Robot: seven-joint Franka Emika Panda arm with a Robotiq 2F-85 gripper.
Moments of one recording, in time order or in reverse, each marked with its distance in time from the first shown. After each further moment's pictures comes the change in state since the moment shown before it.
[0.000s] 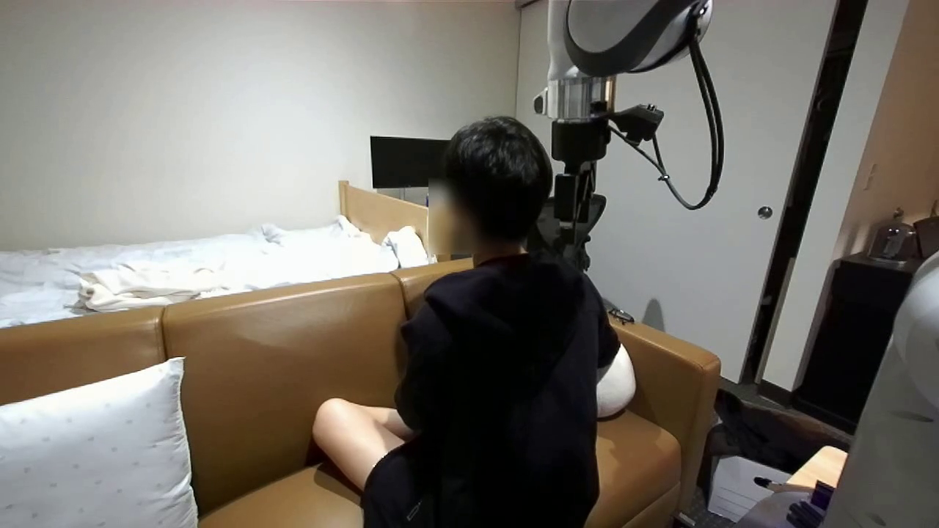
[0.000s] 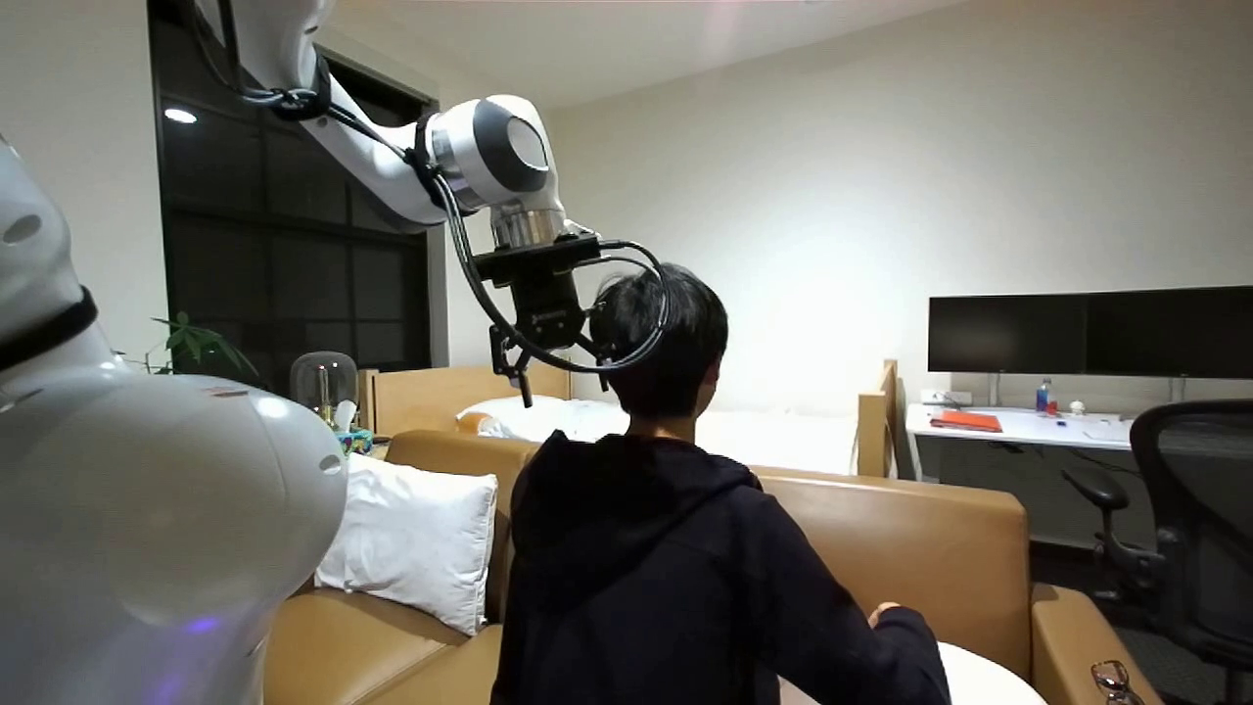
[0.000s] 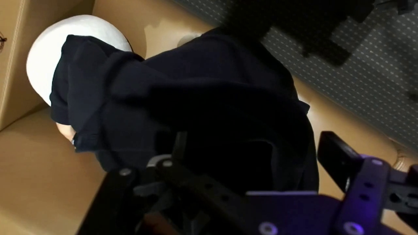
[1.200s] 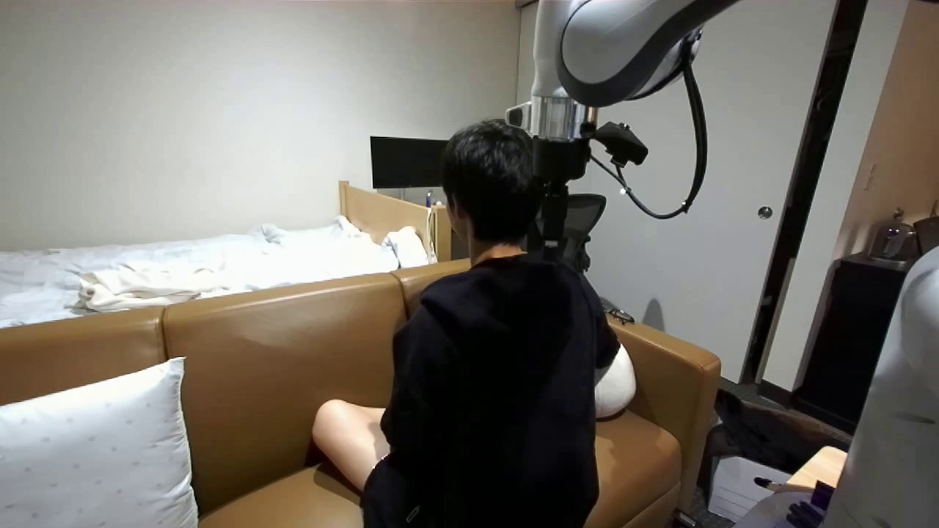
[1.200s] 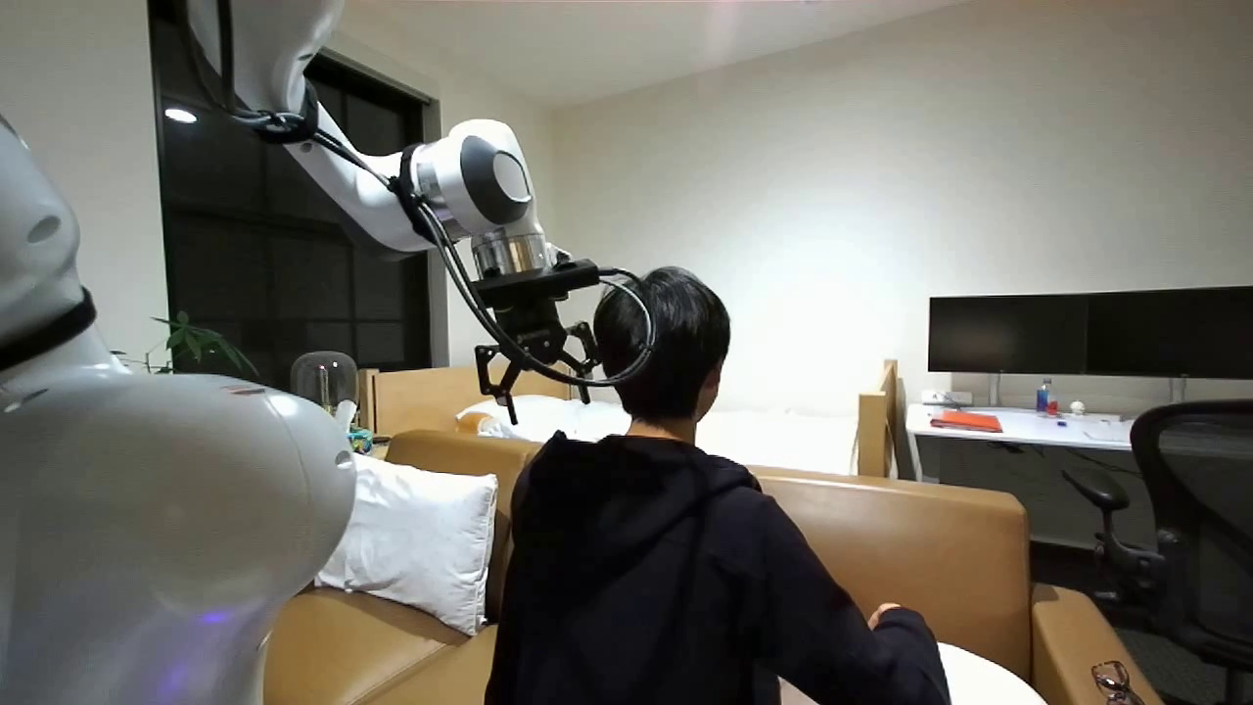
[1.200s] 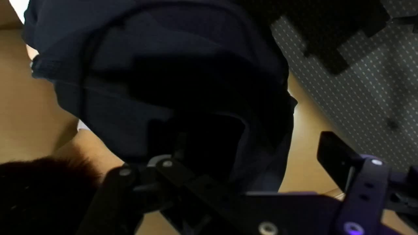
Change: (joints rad) arm 0.073 0.015 -0.005 -0.069 -0.005 0.164 -0.198
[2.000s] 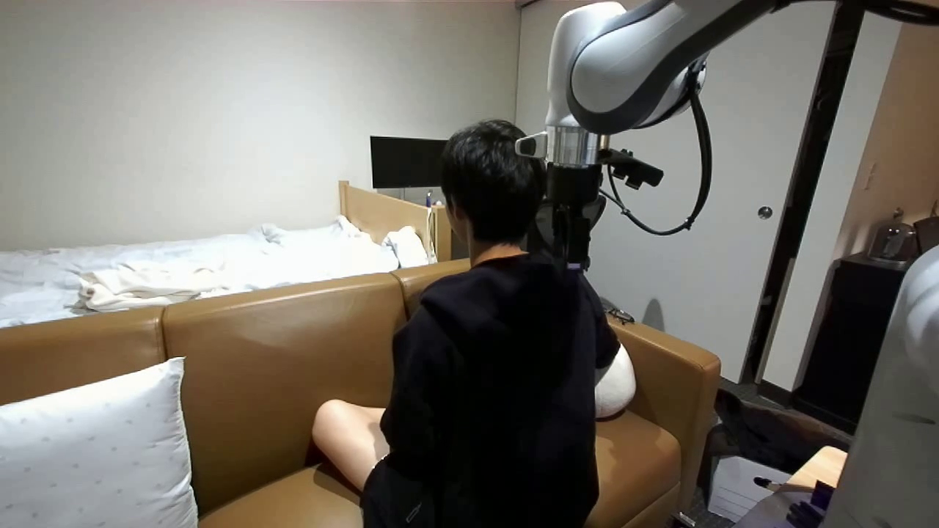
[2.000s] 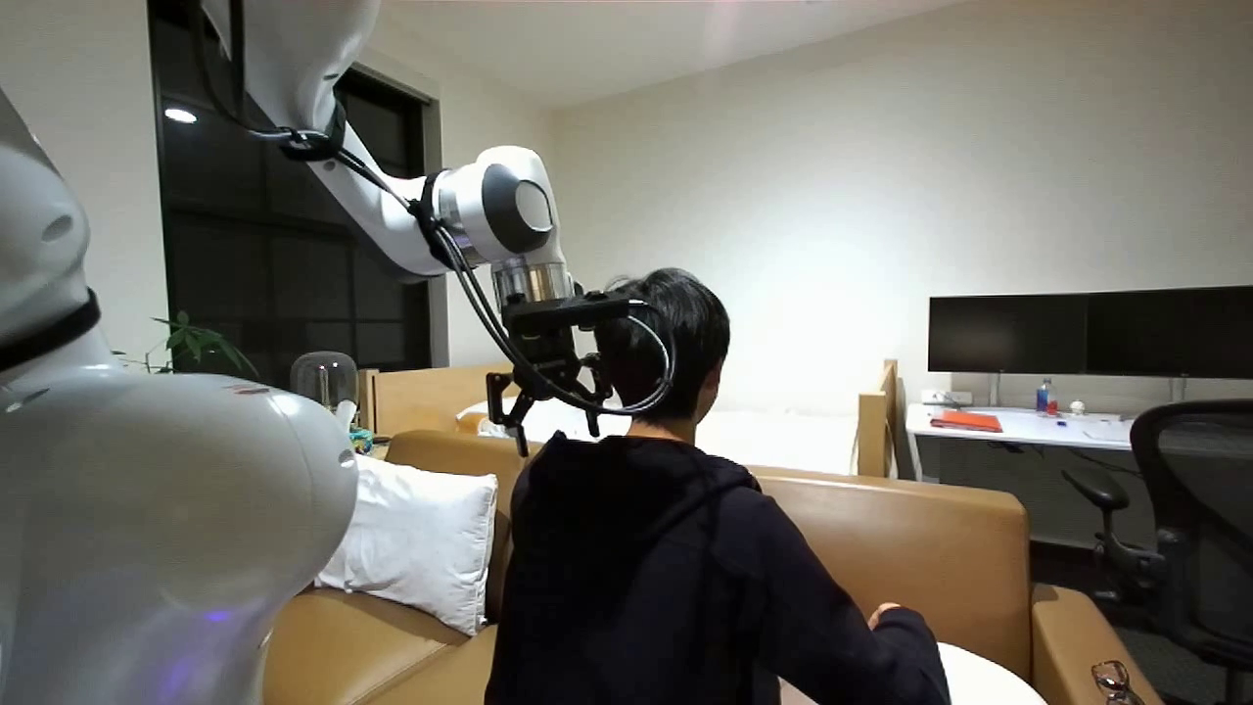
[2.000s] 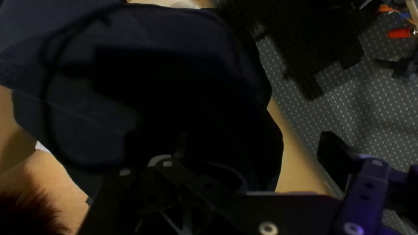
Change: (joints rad) arm 0.016 0.027 -0.085 -0.053 0.005 0.026 -0.199
